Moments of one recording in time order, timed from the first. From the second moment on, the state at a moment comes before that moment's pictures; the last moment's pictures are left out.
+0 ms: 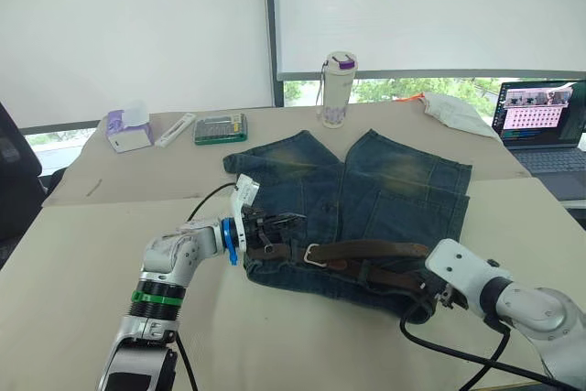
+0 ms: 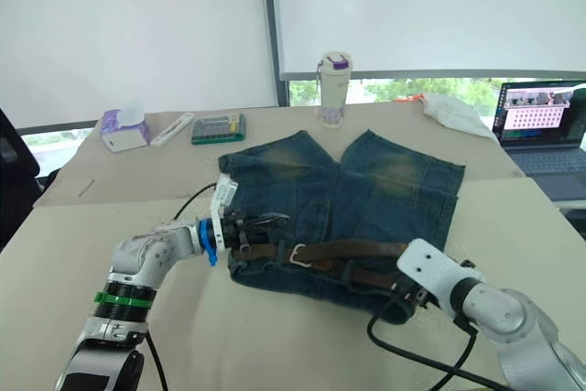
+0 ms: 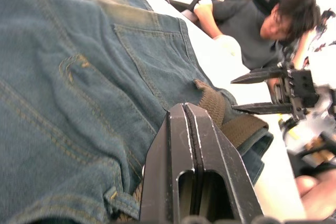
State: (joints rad) left arm -0.55 0.35 -0.04 0.09 -0.57 0.78 -0.96; right arm 0.17 -0.95 -0.04 -0.71 0.01 0.77 0.51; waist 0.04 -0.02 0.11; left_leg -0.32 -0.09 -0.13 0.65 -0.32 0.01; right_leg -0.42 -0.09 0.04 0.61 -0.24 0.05
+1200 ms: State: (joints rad) left arm -0.84 0.27 -0.44 0.06 -0.12 0.26 -1.03; right arm -0.19 -0.93 0.14 -0.69 -0.10 0.80 0.70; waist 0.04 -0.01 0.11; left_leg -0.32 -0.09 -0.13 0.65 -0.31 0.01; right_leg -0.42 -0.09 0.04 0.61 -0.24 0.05
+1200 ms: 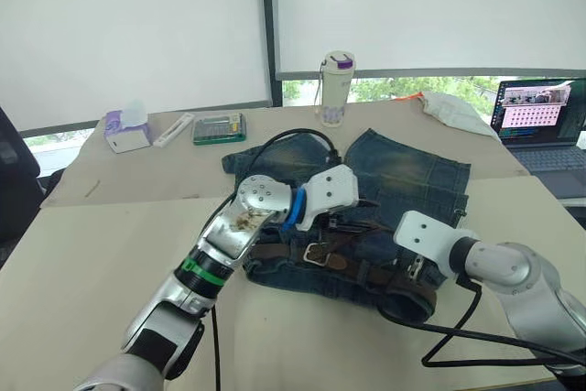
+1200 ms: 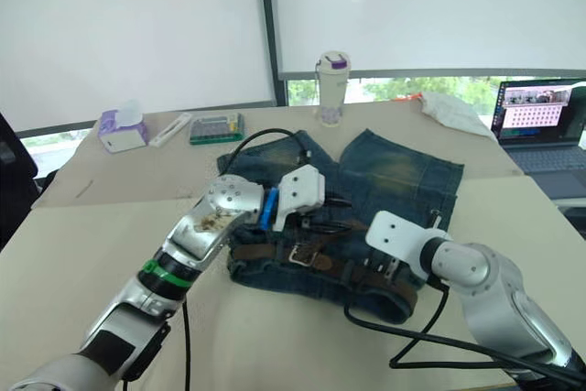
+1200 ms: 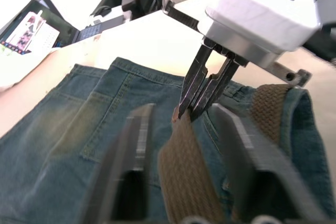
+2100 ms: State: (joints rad) left arm -0.81 0.34 -0.36 0.25 0.02 0.07 -1.02; right arm -0.23 -0.73 0.07 -0.90 0.14 1.12 0.72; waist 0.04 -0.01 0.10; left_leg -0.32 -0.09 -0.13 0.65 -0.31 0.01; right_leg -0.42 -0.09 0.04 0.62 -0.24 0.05
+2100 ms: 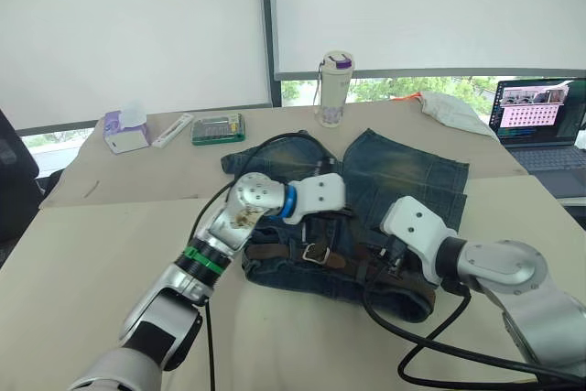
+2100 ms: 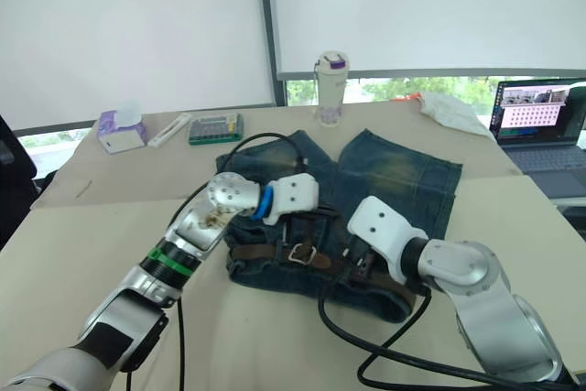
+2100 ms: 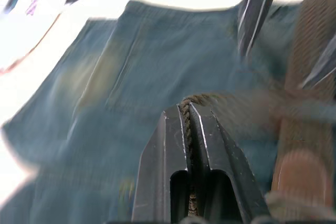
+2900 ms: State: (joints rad) left arm -0.57 0.44 -0.18 0.21 -0.21 -0.07 -1.12; right arm -0.26 -0.62 0.18 -0.71 0.12 0.93 0.60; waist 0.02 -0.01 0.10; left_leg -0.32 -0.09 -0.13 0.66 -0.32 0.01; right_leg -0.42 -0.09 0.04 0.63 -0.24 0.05
